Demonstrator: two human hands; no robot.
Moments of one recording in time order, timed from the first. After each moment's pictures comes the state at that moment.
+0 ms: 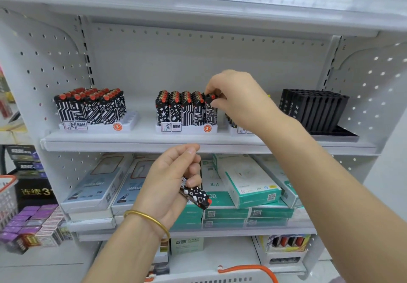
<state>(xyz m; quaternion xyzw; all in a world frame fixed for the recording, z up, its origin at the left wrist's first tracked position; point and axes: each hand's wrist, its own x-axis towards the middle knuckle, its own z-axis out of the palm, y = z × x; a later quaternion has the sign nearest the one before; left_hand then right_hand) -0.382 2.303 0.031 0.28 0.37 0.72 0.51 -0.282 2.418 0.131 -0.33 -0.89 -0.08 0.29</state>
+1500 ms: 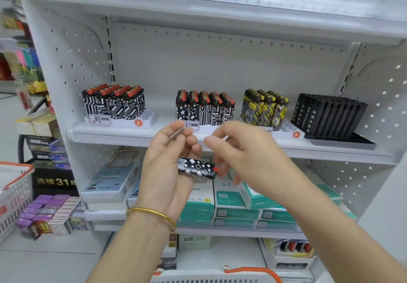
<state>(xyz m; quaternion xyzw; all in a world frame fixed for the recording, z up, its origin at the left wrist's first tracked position) -0.394 2.295 0.046 0.23 0.22 0.83 0.45 -0.278 2.326 0.085 -0.35 -0.85 0.25 0.32</state>
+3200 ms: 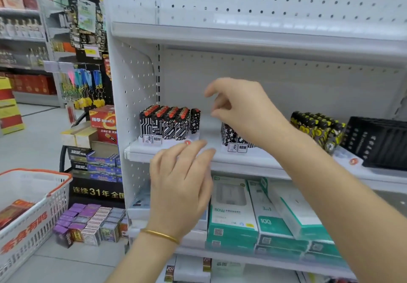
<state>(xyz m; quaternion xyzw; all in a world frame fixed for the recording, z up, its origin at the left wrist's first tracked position) -0.483 2.288 0.010 0.58 0.53 0.46 -0.42 -0.381 2.365 0.148 -0.26 -0.90 0.01 0.34</state>
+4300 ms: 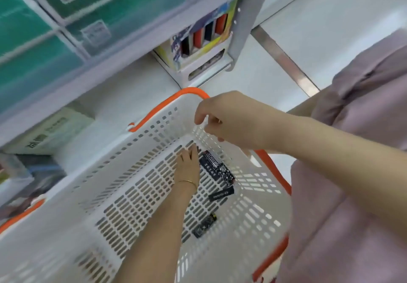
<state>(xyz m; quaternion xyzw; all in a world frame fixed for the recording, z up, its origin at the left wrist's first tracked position) -0.252 2.309 -0.463 0.75 0.56 -0.21 0.26 -0.117 2.365 -0.210 -0.59 -0.73 0.34 -0.03</state>
